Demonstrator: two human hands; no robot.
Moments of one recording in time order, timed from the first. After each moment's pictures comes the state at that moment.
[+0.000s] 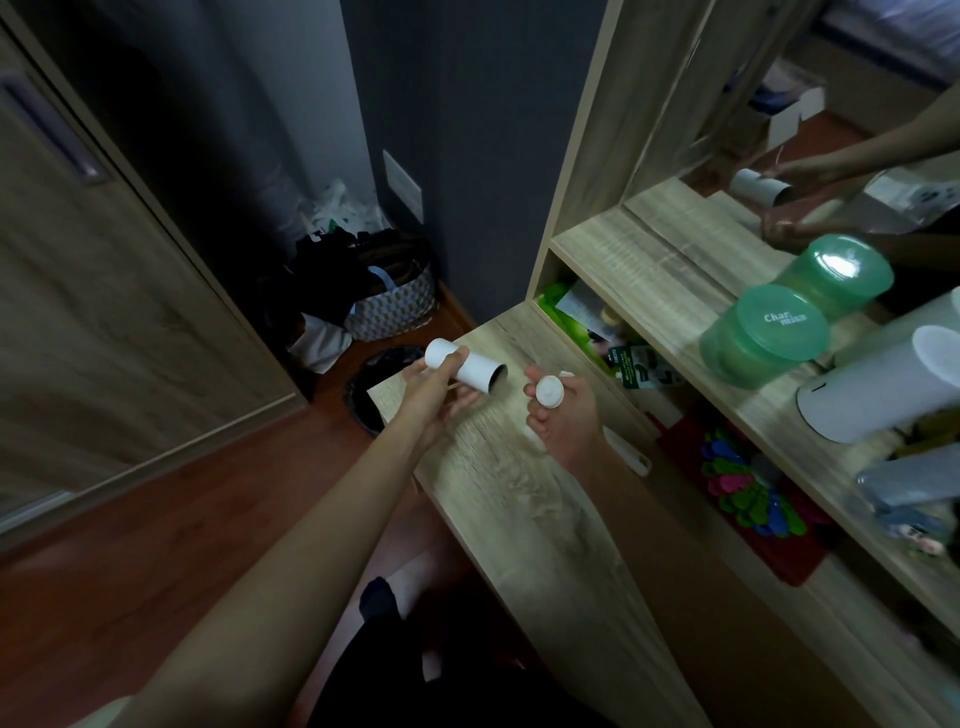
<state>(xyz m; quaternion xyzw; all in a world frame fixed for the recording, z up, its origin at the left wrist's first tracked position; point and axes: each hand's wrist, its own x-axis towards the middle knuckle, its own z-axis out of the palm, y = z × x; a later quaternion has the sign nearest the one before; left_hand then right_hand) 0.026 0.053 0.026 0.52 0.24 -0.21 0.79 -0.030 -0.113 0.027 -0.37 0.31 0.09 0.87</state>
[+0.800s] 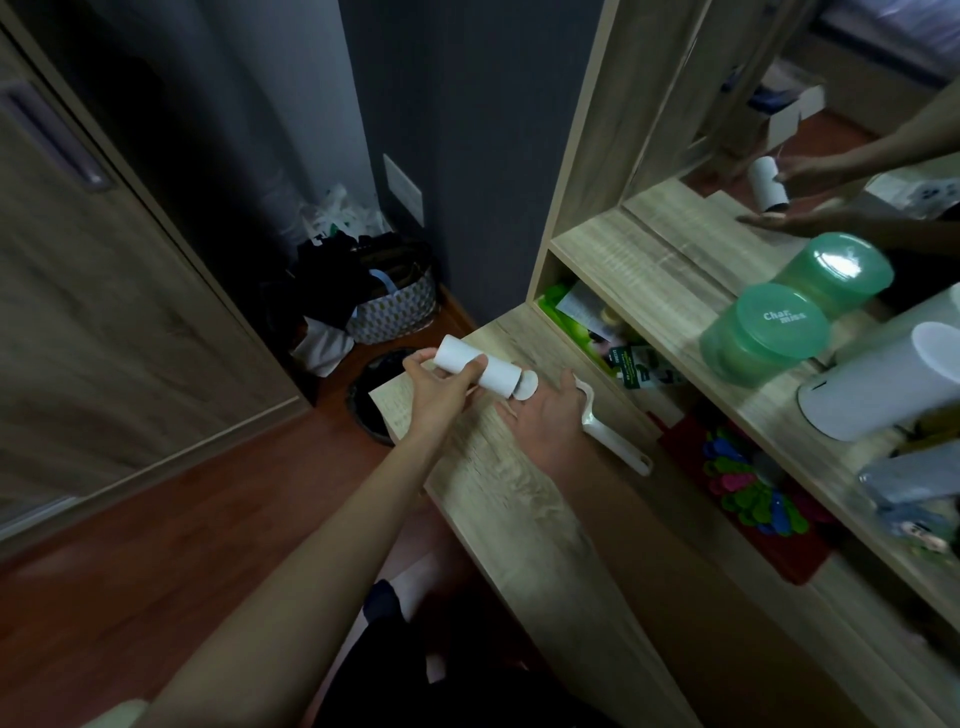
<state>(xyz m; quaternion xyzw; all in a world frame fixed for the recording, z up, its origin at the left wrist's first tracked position) 0.006 0.041 0.043 0.59 0.17 -0.12 0.78 -0.026 -0.080 0.031 -0.74 0.31 0.03 0.59</state>
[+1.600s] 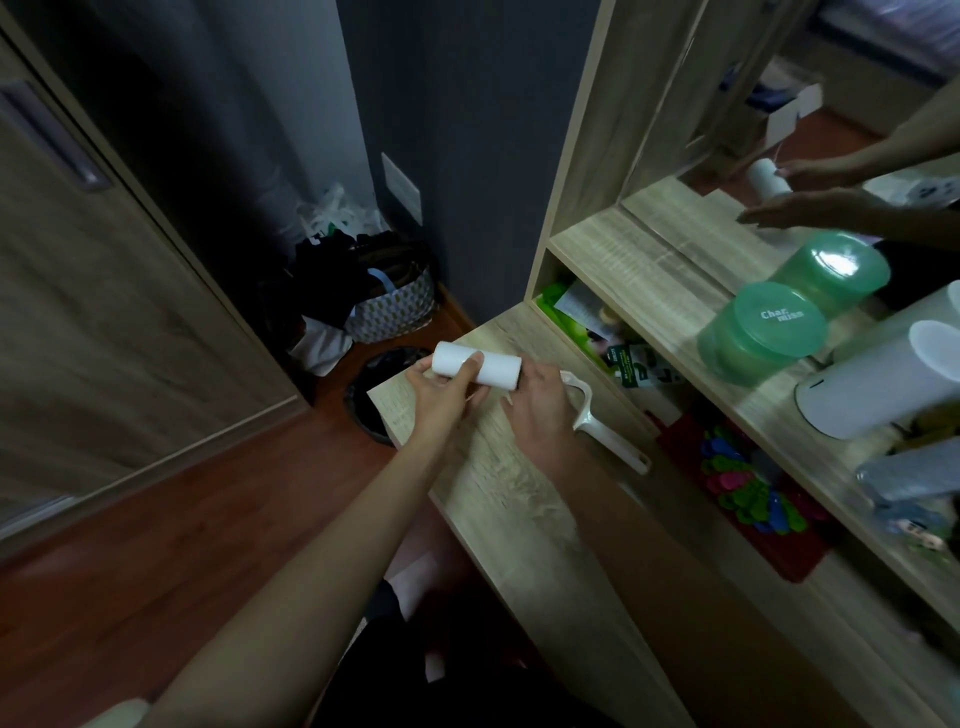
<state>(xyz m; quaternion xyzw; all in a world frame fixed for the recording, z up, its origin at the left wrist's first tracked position) 0.000 0.034 0.041 0.53 0.20 -0.12 0.82 -0.020 -0.072 0.039 -0.58 0.28 0.05 0.76</state>
